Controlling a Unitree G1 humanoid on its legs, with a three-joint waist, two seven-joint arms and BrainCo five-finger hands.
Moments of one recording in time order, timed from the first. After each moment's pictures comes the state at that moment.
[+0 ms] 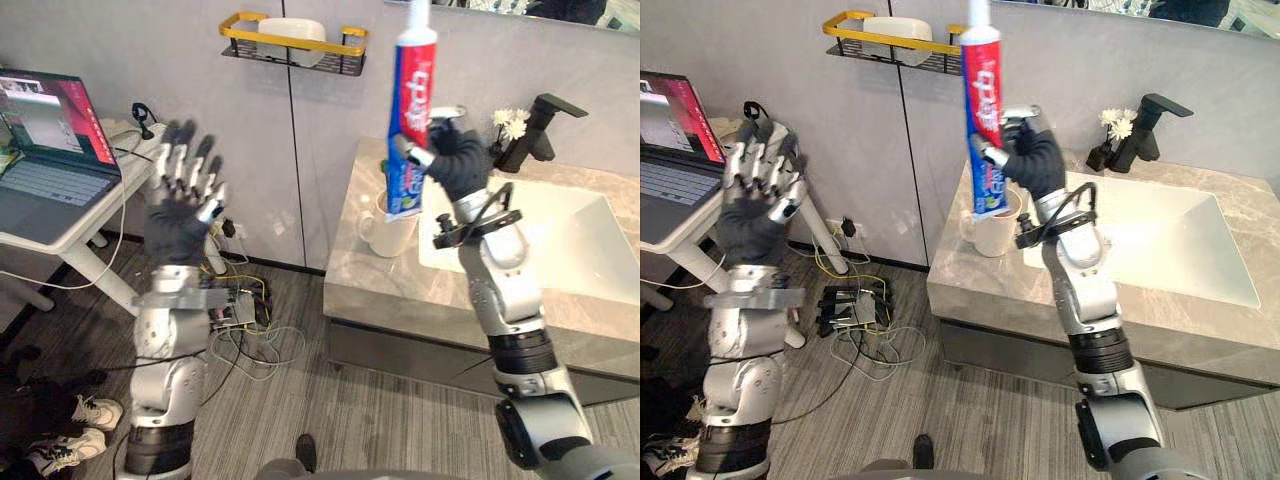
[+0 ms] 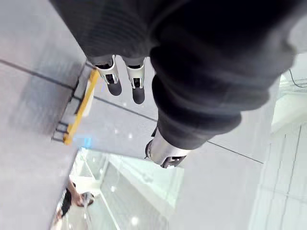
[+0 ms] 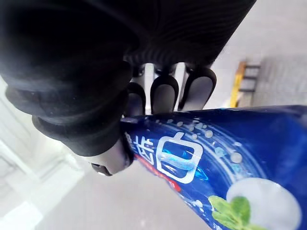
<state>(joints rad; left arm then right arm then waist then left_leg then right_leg) -0.15 0.26 0.04 -0.40 -0.64 -0.16 -0.04 -0.55 -0.26 0.09 -0.06 0.34 -0.14 0.21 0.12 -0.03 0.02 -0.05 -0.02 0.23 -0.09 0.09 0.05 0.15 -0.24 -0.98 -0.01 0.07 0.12</state>
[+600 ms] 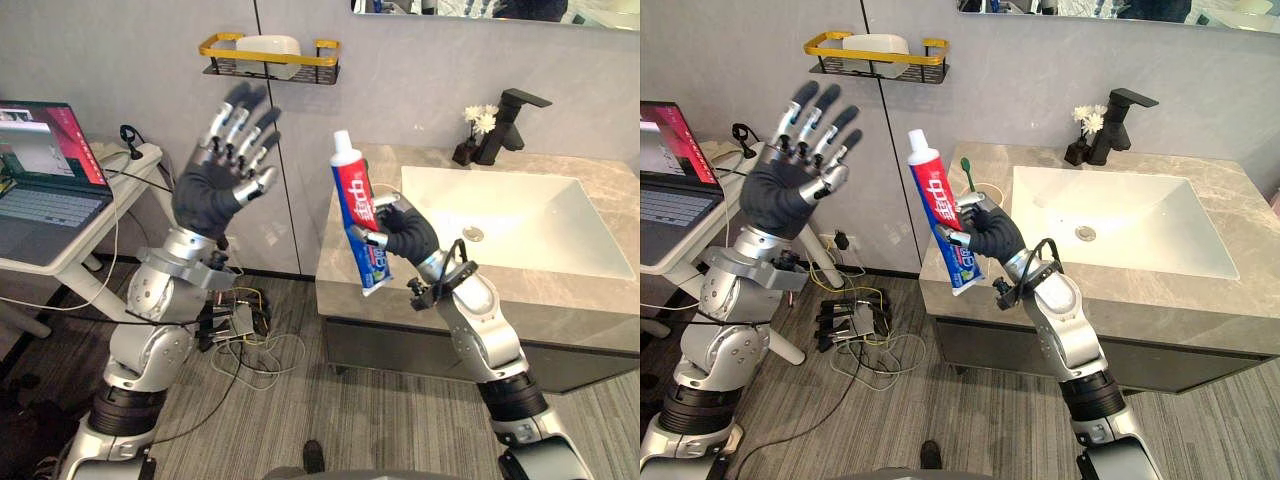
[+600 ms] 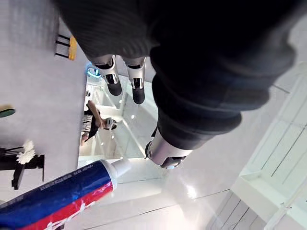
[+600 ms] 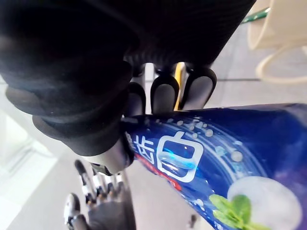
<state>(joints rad) -0.26 0.58 -0.04 -0.38 -0.86 -0.06 -0.19 -0.30 -0.26 0.16 -0.11 0.34 -0.09 0.37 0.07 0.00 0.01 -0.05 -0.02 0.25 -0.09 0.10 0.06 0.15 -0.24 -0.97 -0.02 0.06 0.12</state>
